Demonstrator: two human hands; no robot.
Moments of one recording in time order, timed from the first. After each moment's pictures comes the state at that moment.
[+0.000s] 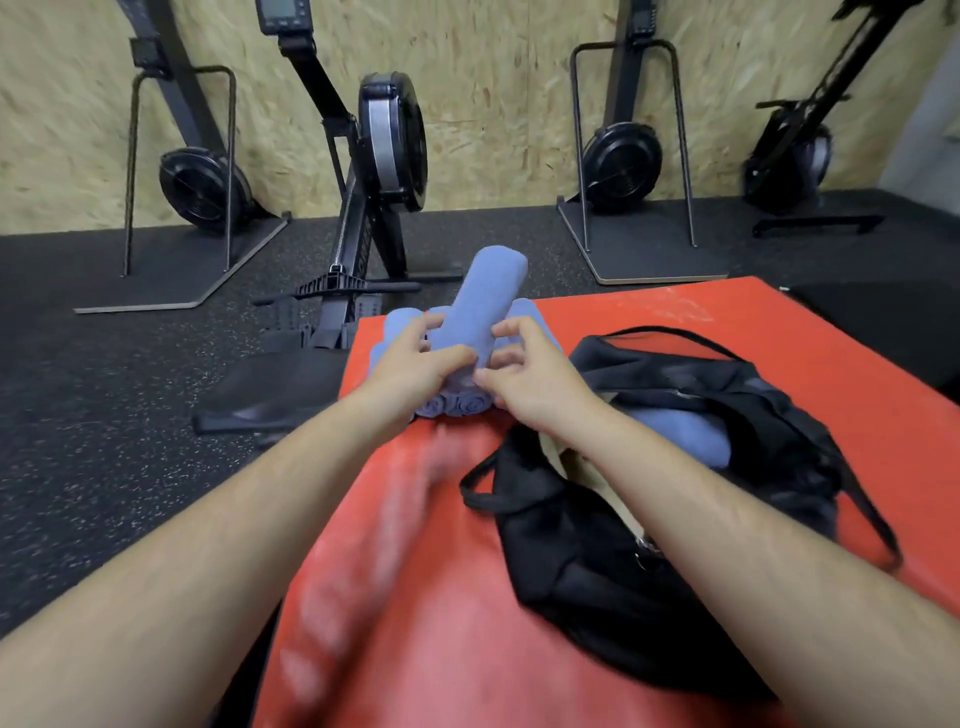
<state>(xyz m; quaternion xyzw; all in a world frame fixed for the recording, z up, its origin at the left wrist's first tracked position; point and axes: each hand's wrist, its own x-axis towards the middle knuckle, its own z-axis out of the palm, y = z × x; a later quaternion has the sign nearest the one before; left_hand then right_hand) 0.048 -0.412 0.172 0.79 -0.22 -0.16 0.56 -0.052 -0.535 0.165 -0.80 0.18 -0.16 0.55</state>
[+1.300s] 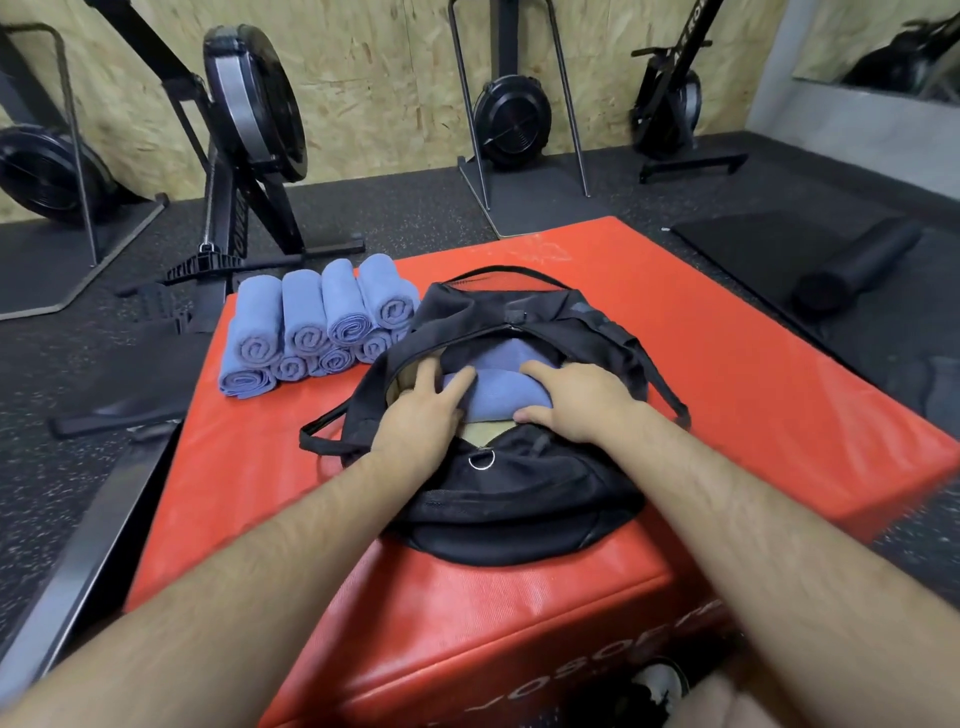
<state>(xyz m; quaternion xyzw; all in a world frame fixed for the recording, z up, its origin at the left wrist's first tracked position) -0.099 -0.500 0.065 0.86 -0.50 0.07 0.08 -0.239 -0.674 0.088 -0.97 0.23 -0.02 0.06</state>
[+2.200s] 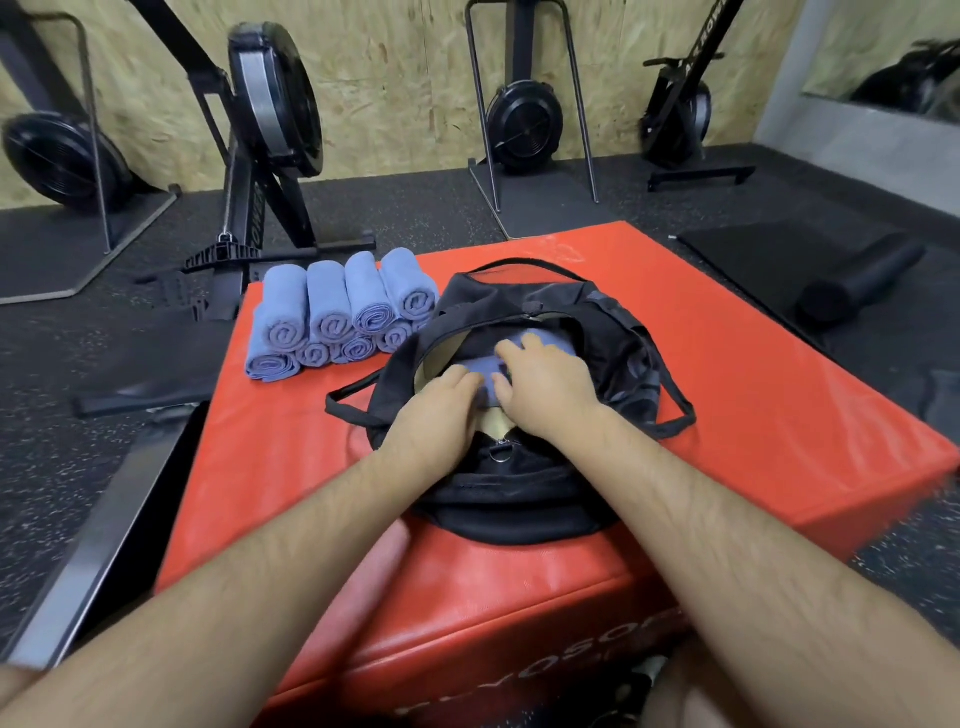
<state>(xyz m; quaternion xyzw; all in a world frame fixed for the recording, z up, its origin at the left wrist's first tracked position) -0.111 -0.473 0.077 0.81 -0.55 0.06 0.19 -0.213 -0.600 0.113 -0.96 0.25 -0.14 -0.01</state>
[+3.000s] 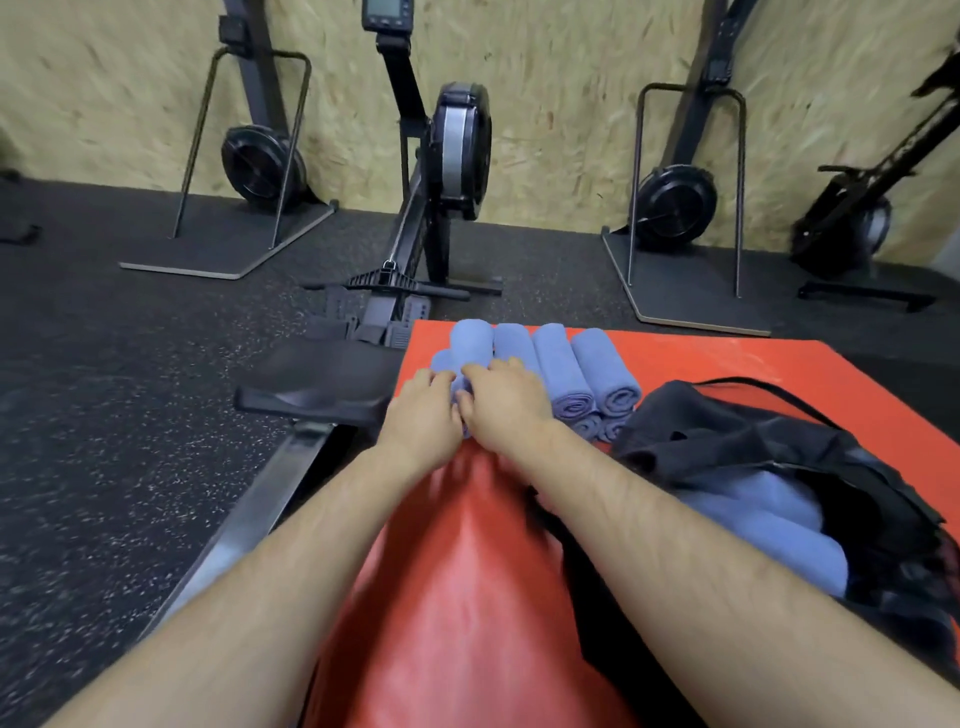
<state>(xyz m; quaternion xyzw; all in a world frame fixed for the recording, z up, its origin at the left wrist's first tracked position) 0.102 -0.353 0.107 0.92 -0.29 0.05 0.26 0.058 -0.470 0.131 -0.98 0.10 -0.14 0.00</state>
